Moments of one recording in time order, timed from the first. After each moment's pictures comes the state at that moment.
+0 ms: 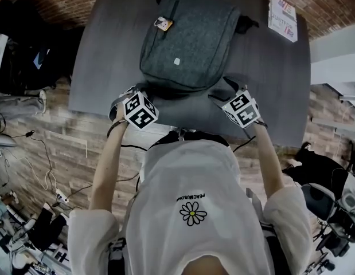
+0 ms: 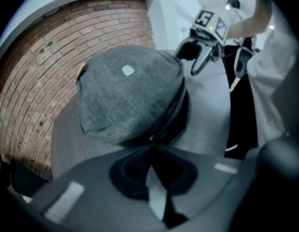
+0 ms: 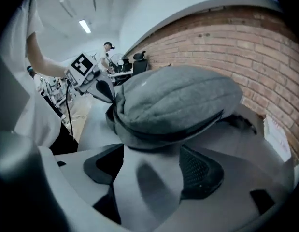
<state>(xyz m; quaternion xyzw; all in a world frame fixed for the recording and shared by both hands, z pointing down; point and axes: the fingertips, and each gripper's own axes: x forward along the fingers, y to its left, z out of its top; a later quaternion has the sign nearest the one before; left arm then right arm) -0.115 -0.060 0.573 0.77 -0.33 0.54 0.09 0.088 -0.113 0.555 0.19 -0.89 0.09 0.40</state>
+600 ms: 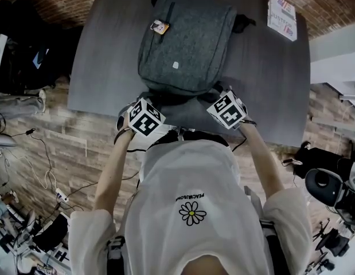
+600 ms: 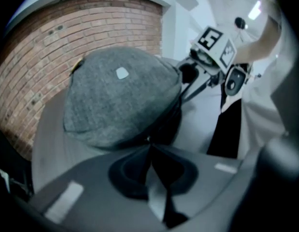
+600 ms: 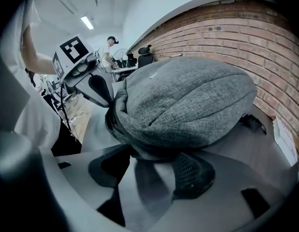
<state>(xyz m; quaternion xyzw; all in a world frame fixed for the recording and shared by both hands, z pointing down) -0.073 -0.033 0.567 0.79 -0.34 0.49 0.18 0.054 -0.088 0.574 0.16 -0.89 0.10 0.42</state>
